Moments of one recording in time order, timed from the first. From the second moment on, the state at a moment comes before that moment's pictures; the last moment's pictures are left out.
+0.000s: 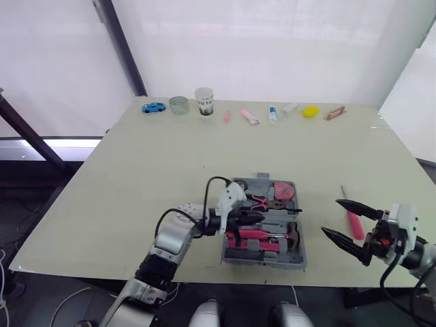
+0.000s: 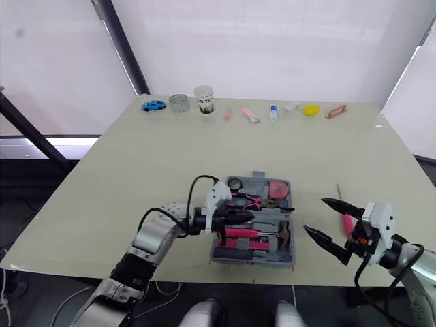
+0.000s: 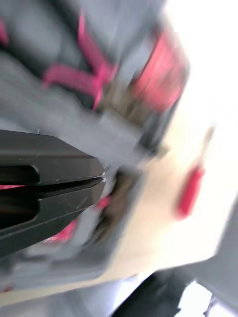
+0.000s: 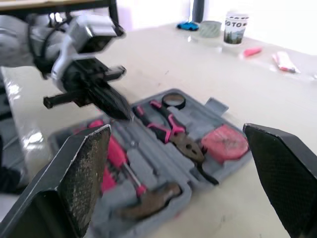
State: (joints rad) left arm -0.40 0.30 -0.18 0.06 -0.23 0.41 -0.97; right arm 0.19 -0.58 -0.28 -0.35 0.57 0.15 0.96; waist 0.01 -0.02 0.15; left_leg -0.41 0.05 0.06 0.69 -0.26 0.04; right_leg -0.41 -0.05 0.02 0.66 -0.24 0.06
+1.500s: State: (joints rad) left arm -0.03 0.57 0.19 -0.34 -0.60 0.42 -0.90; right arm -0.08 -0.66 -0.26 0.04 0.35 0.41 0.65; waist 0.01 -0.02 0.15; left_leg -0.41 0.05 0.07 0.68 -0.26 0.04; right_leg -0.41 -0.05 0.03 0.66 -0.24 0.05
